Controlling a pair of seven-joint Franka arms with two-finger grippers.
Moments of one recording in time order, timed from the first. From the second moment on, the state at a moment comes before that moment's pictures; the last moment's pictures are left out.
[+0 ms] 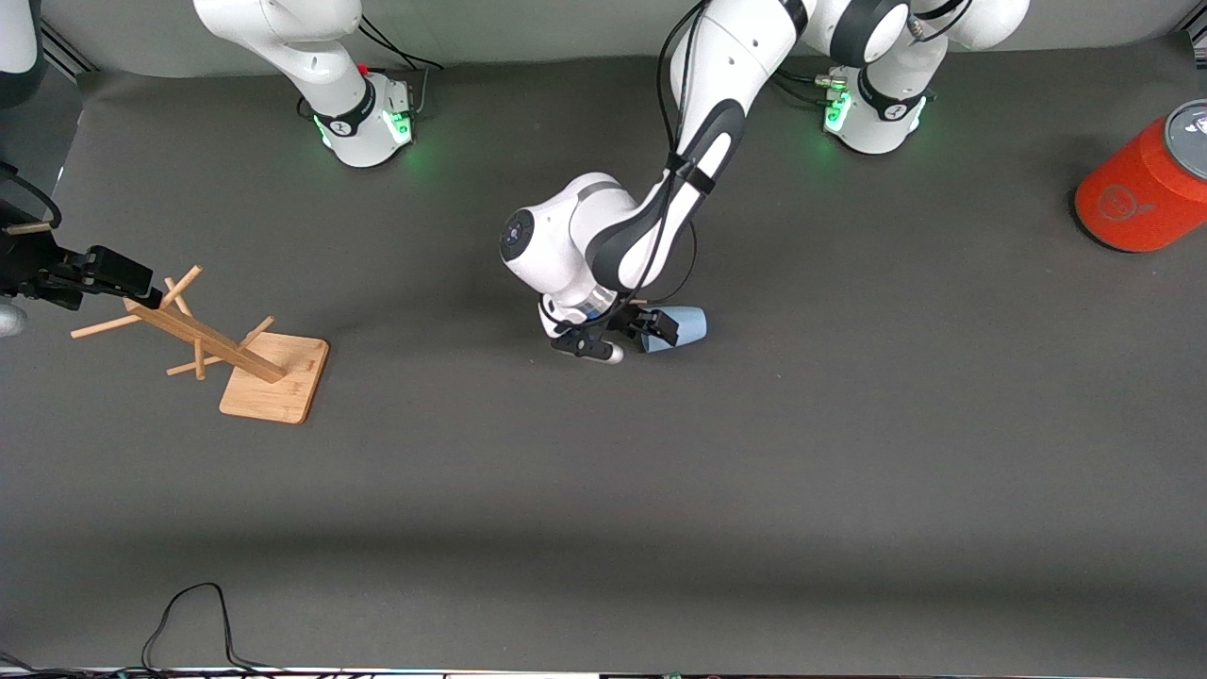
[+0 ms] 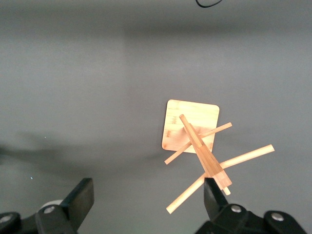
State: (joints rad) left arm -0.99 0.92 0.13 -1.19 0.32 1.72 -0.59; right arm -0.03 0.06 -0.01 -1.51 0.00 1.56 0.01
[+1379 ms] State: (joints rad) left arm -0.81 0.77 0.17 -1.02 0.27 1.50 -0.30; right arm 0.01 0.06 -0.03 -1.51 0.00 1.57 -0.02
